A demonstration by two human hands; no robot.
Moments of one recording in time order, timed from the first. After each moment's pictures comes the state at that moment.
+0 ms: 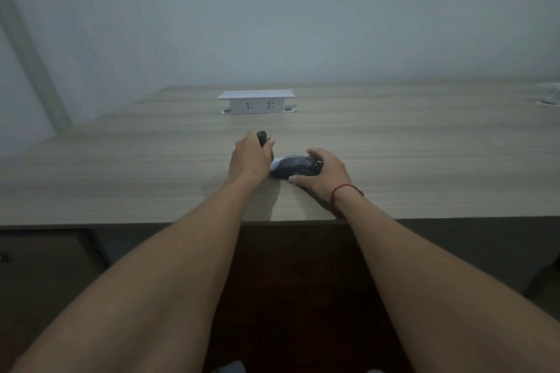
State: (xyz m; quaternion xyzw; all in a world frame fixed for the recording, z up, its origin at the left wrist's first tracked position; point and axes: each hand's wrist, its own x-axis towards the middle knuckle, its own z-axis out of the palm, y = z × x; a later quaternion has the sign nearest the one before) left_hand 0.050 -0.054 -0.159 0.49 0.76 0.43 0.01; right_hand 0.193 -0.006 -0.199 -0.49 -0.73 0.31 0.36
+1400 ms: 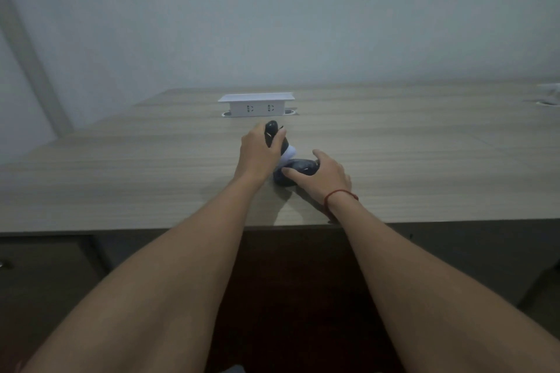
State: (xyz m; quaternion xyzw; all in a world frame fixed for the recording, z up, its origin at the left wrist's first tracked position) left_hand 0.053 -0.046 -0.150 0.53 0.67 0.52 0.01; right_hand 0.182 -0.010 -0.197 -0.55 -0.72 0.25 0.33
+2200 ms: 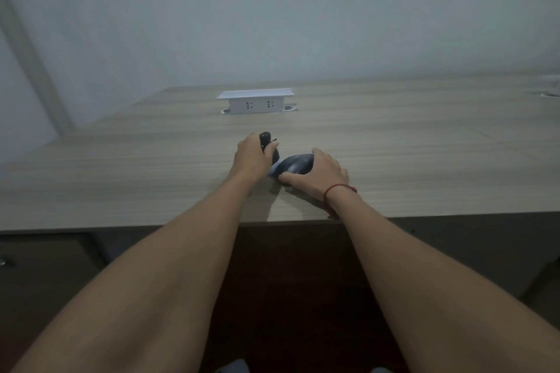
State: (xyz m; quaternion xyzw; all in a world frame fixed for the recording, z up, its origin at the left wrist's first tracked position) left_hand 0.043 -0.040 -0.166 0.51 0.74 0.44 0.05; right_hand 0.184 -0.012 -0.192 -0.54 -0.77 0.21 0.26
